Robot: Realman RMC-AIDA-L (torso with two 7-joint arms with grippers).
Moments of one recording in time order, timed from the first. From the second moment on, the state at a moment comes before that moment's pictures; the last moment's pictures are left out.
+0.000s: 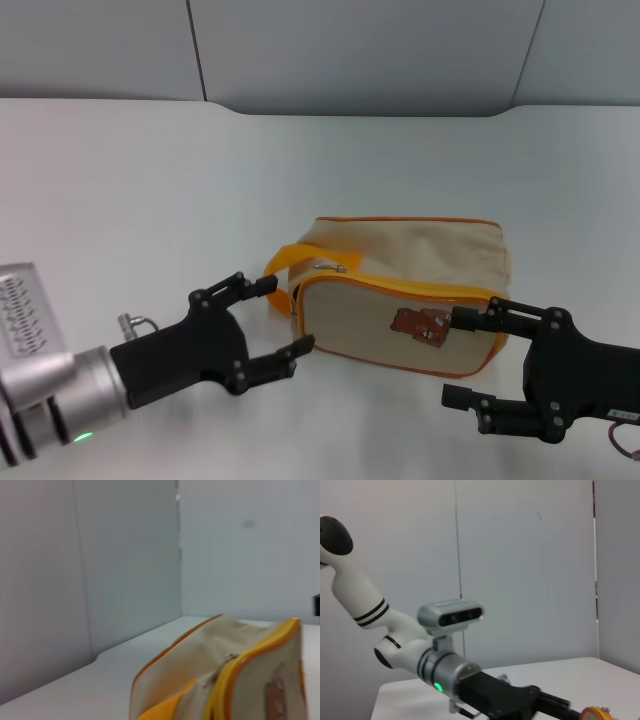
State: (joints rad) left arm -0.51 -2.08 0.33 0.11 2.11 1.43 -0.53; right arm 0.41 2.08 -0.55 -0.45 -2.03 -1.83 0.83
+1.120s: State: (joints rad) left arm -0.58 -2.08 0.16 -0.11 2.07 1.20 -0.36; right arm 0.41 2.08 -0.54 -0.44 -2.02 -1.80 0.82
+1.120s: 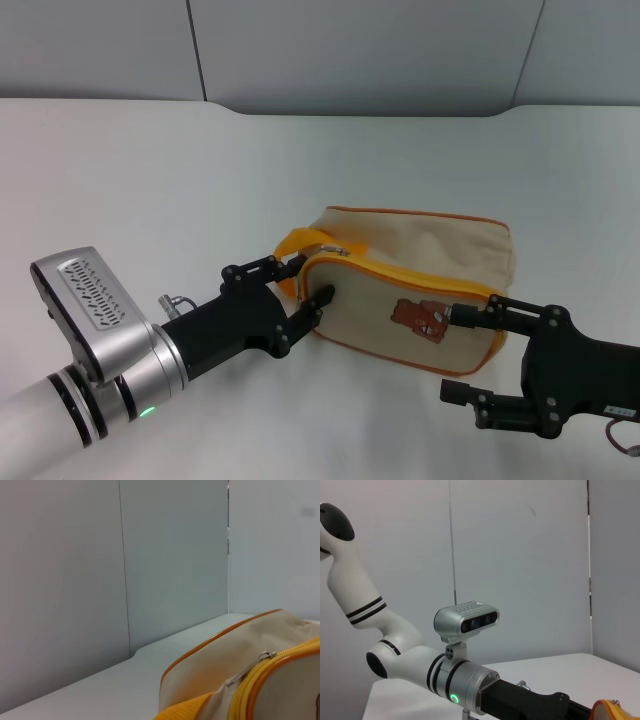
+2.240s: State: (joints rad) left arm -0.53 -2.08 0.07 -0.16 2.07 1.23 -0.25; right arm 0.41 2.08 -0.52 -0.44 -2.02 -1.80 0.82
